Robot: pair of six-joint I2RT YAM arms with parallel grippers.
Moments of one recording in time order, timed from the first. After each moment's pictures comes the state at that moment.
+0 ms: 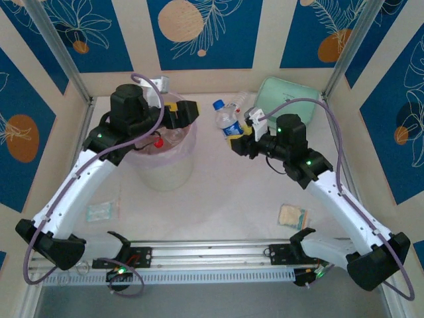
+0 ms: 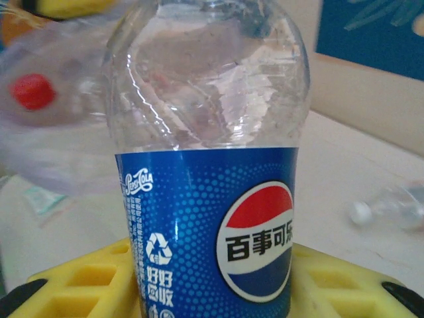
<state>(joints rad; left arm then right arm) -0.54 1.29 1.52 -0.51 0.29 -0.50 0.52 1.06 1.07 -0.34 -0.39 -0.01</state>
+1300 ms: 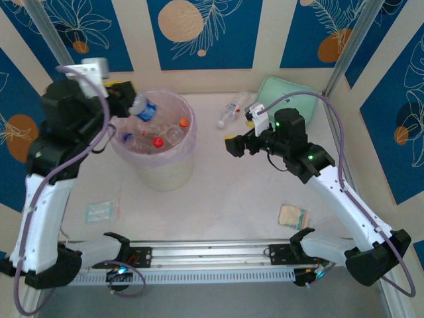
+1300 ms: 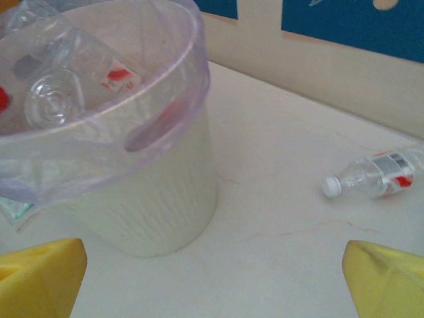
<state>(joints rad) -0.36 1.15 1.82 -0.80 -0.08 -0.26 0.50 1.10 1.17 -0.49 -0.28 0.02</state>
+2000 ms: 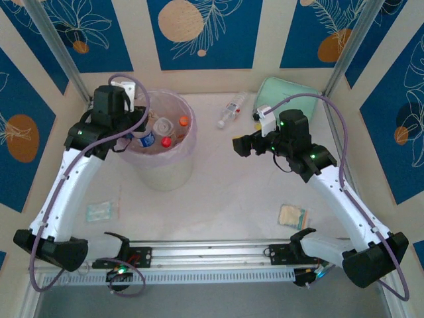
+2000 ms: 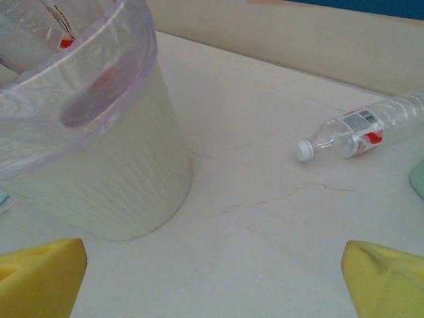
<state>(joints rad) -0.33 1.26 1.54 -0.86 -0.14 -0.16 0.42 1.10 1.13 -0.53 -0.28 0.03</state>
